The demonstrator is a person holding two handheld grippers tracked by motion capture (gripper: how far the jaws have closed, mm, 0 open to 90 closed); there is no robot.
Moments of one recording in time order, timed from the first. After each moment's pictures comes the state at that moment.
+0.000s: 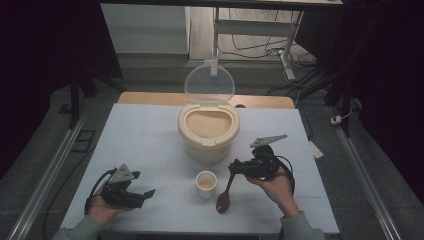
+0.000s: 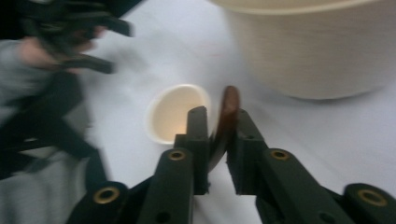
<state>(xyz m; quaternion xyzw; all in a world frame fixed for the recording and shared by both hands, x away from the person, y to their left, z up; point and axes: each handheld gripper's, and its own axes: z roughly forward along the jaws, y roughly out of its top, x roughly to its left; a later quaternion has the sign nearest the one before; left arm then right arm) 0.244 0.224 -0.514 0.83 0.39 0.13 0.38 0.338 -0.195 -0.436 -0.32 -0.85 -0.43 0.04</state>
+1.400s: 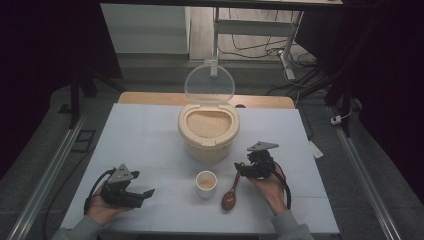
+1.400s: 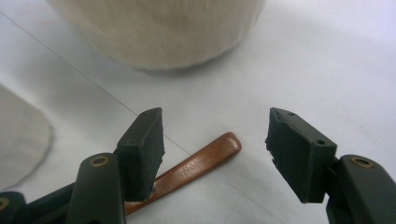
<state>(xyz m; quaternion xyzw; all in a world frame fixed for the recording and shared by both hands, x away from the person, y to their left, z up) 0.243 0.227 -0.514 0.83 0.39 0.13 0.38 0.357 -0.202 -0.492 -0.38 -0.84 -0.35 -0.16</state>
